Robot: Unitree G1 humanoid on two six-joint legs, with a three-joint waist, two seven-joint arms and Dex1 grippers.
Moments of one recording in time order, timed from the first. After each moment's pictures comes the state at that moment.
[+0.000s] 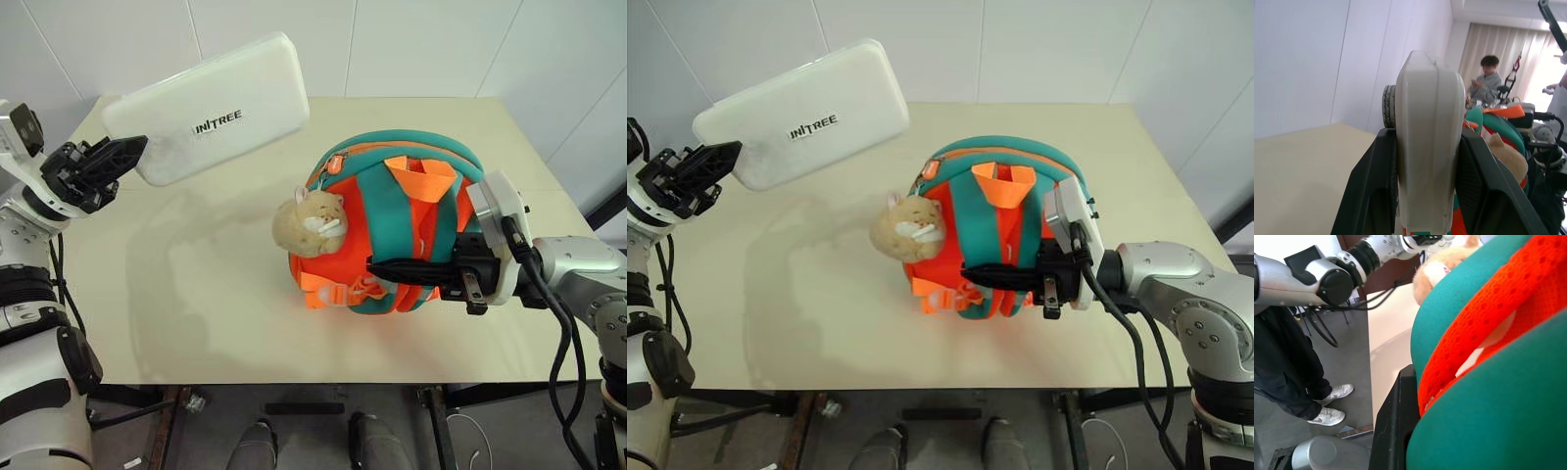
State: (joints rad) left arm -0.95 0.84 0.39 0.73 -0.67 0.50 -1.50; right arm -0.53 -0.82 -0.16 -0.51 1.04 0.92 0.91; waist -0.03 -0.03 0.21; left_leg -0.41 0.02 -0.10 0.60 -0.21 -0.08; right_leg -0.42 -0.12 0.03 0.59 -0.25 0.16
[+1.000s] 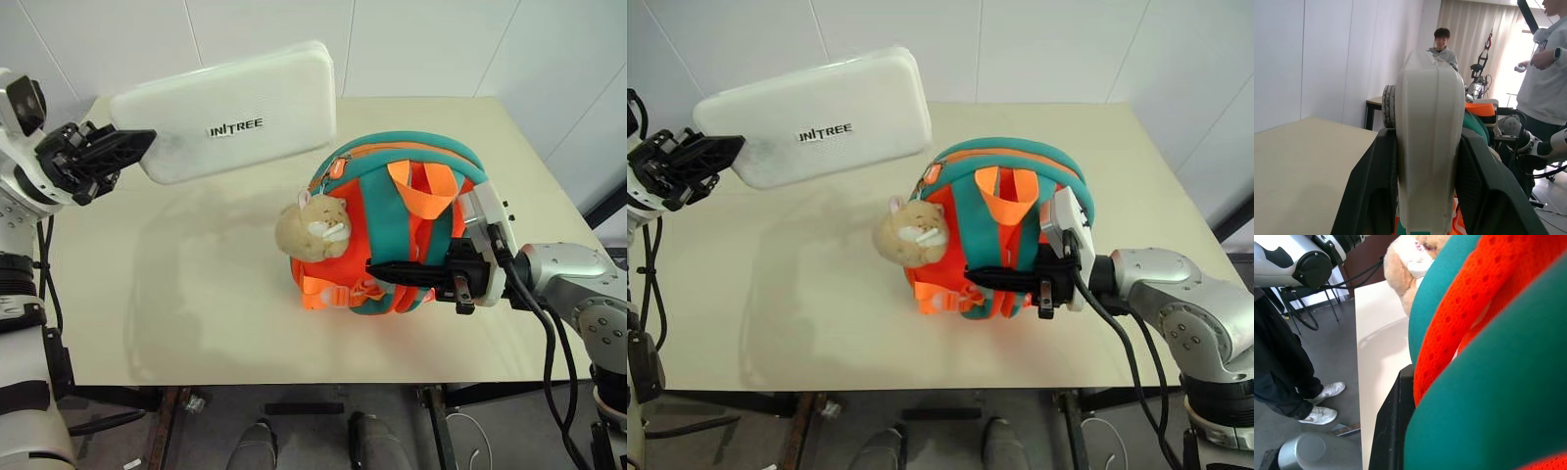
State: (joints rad) left arm -0.99 0.94 0.21 0.67 -0.87 0.53 -1.50; right arm -0.49 -0.79 -0.12 -0.47 0.96 0.85 0.94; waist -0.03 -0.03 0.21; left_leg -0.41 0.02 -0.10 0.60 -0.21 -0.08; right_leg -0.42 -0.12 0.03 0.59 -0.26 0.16
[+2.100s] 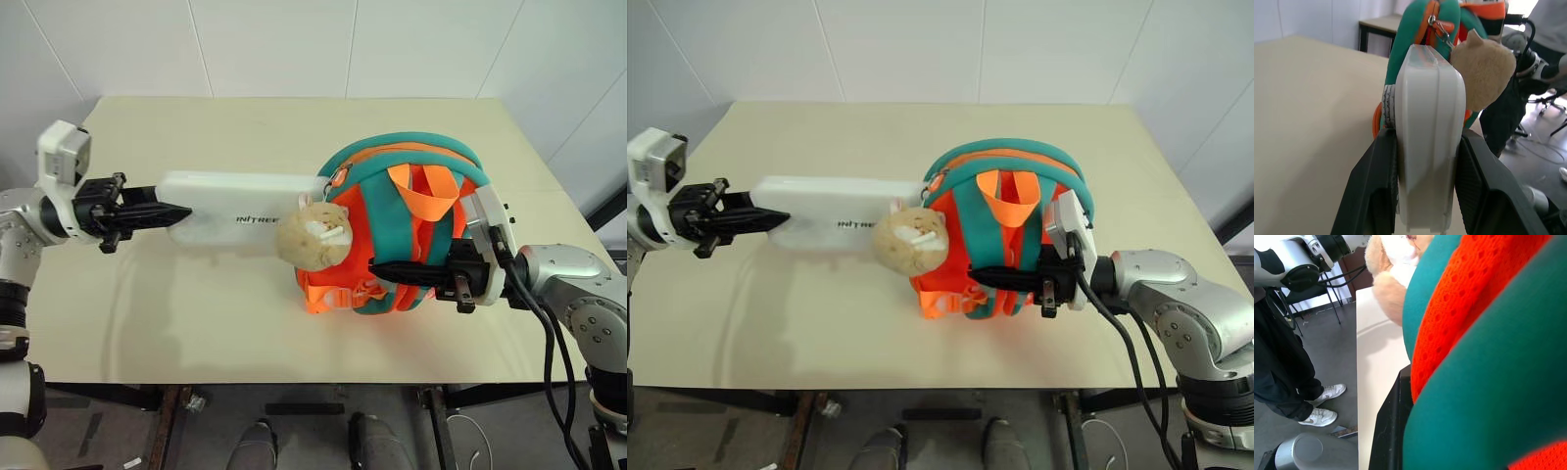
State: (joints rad) left arm -0.88 1.04 -0.09 0.54 -0.81 0.36 -1.50; right arm -0.48 -0.79 -0.10 -0.43 0.91 0.79 0.98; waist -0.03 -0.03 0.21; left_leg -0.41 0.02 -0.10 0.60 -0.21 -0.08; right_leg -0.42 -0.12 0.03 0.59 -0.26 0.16
